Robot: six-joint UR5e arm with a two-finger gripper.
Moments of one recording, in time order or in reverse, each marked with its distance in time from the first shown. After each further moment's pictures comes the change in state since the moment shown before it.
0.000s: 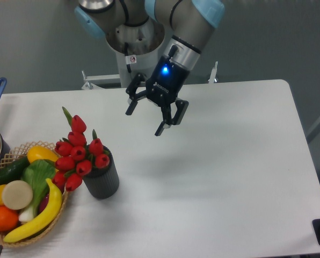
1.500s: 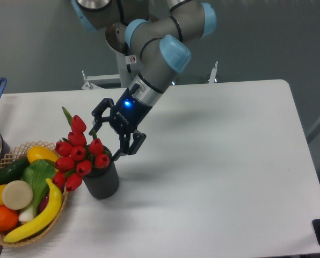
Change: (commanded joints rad) arm -0.181 -0.150 0.009 0.089 0.003 0.008
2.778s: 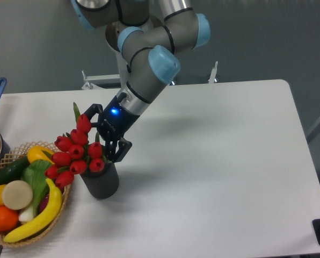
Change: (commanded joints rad) arm -0.048 -0.043 0.040 0.000 -0.003 -0.002
